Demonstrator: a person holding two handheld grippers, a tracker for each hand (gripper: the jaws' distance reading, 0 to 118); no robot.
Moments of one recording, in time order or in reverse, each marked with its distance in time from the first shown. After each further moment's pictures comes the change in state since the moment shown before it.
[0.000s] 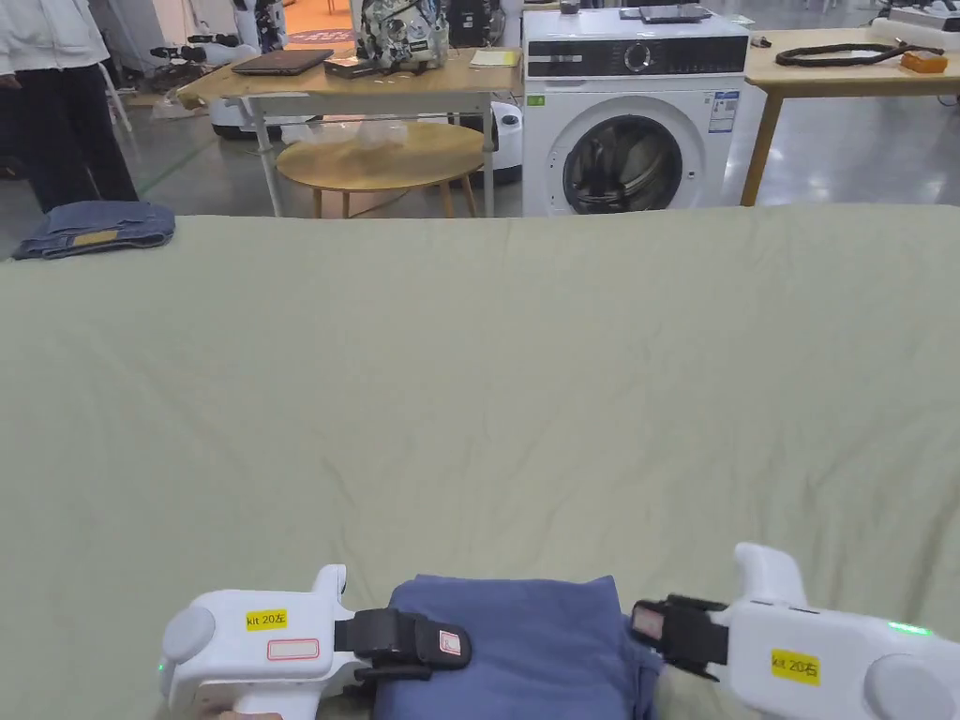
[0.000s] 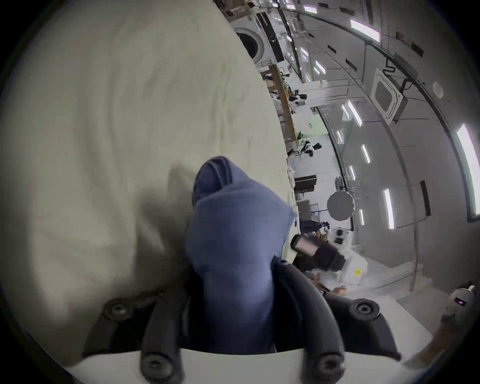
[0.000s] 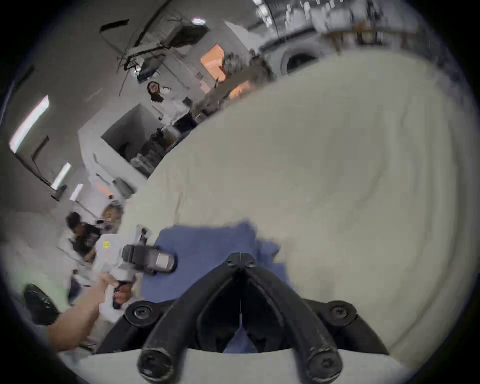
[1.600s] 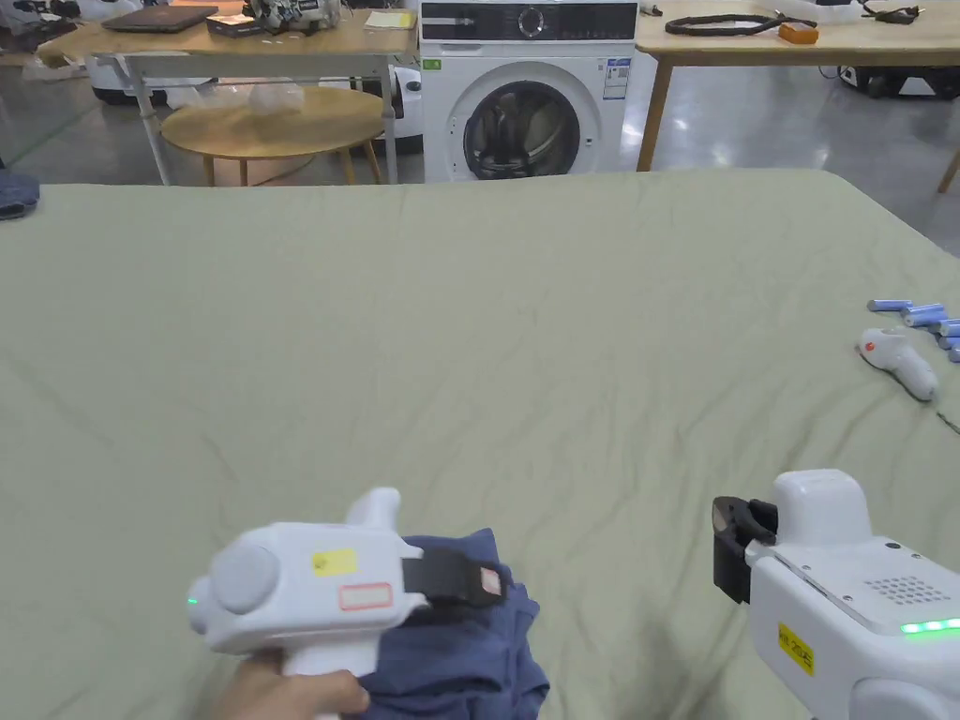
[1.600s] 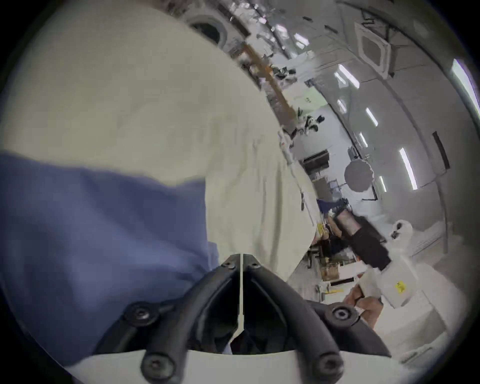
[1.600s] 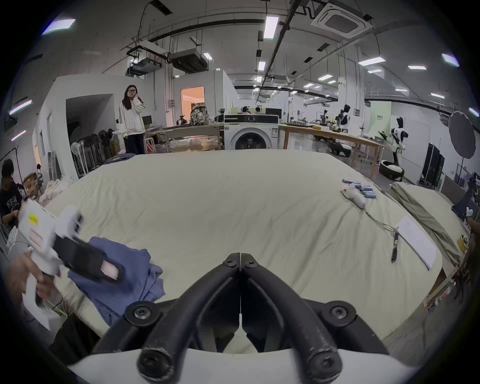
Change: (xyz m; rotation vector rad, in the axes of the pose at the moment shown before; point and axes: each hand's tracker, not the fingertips) left arm 0.134 -0.041 -0.090 0.063 0.115 -0.280; right arm 0.019 -0.008 0.103 0.291 -0.468 0.284
